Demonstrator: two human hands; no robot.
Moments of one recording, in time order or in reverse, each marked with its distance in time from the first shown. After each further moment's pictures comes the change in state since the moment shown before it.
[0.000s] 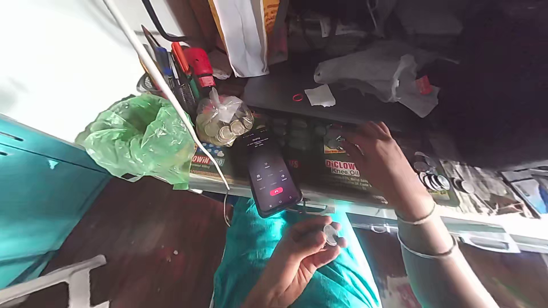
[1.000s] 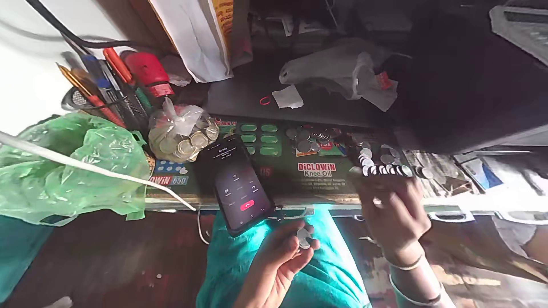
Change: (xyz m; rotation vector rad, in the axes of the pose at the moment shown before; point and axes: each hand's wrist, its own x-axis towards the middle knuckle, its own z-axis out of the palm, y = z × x) left_hand 0.003 0.000 -0.005 -0.011 0.036 -0.023; right_hand -0.102 0.011 0.003 -0.069 0.609 -0.104
